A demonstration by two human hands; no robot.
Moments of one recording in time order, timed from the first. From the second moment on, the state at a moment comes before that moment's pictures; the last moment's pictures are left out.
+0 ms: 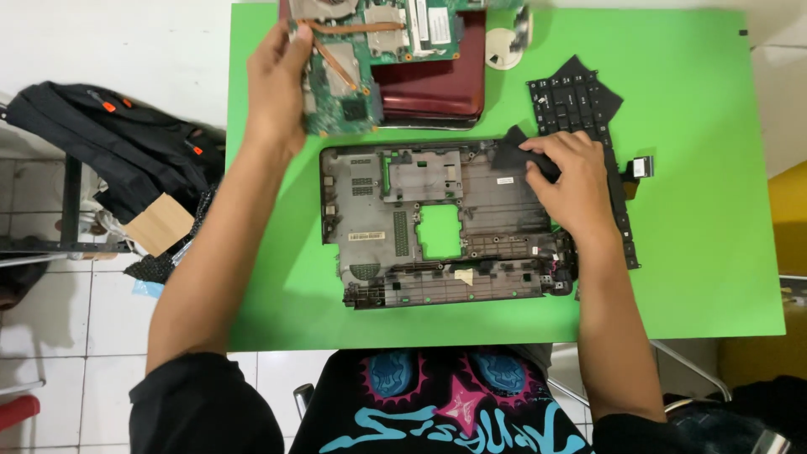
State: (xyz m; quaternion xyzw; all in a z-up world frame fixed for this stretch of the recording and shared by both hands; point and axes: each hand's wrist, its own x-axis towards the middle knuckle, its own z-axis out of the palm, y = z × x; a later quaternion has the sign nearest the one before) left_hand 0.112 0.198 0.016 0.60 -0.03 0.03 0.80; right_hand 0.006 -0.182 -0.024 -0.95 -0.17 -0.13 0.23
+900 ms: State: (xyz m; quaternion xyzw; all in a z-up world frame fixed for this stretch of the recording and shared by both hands) left_hand 0.090 0.186 -0.012 0.89 -0.15 0.28 0.33; right_hand -0.014 -0.083 0.010 -0.87 -0.30 0.07 0.38
